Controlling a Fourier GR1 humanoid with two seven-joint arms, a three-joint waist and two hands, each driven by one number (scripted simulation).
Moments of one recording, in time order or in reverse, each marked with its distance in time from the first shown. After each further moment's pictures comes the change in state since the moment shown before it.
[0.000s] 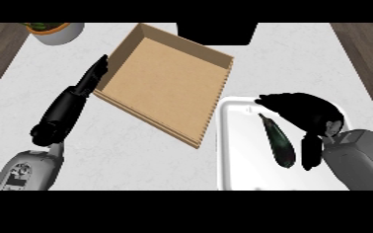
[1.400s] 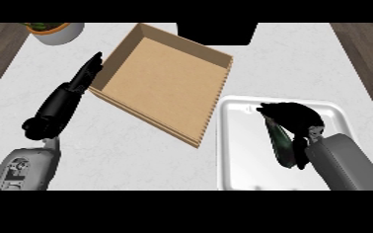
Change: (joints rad) left arm -0.018 -0.069 0.132 0.044 -0.074 -0.124 -0.034; right arm 0.041 0.132 -0.049 0.335 0.377 -0.159 -0.270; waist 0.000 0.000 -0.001
